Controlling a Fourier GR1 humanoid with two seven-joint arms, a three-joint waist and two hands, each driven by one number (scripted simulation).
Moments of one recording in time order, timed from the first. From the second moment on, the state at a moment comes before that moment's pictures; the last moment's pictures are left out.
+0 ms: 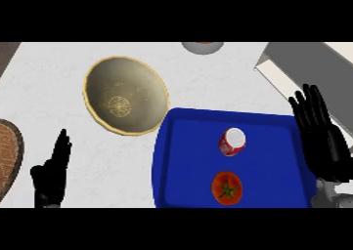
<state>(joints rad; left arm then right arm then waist) 0.07 0.34 -0.20 -1.30 0.25 0.40 -0.16 -0.05 -0.28 0.07 -1.65 -0.38 -0.14 -0.11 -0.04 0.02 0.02</state>
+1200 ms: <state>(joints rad) -0.25 0.43 -0.12 -1.46 0.35 0.20 0.14 -0.18 -0.56 0.06 -1.80 -0.27 -0.07 0.34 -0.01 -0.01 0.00</state>
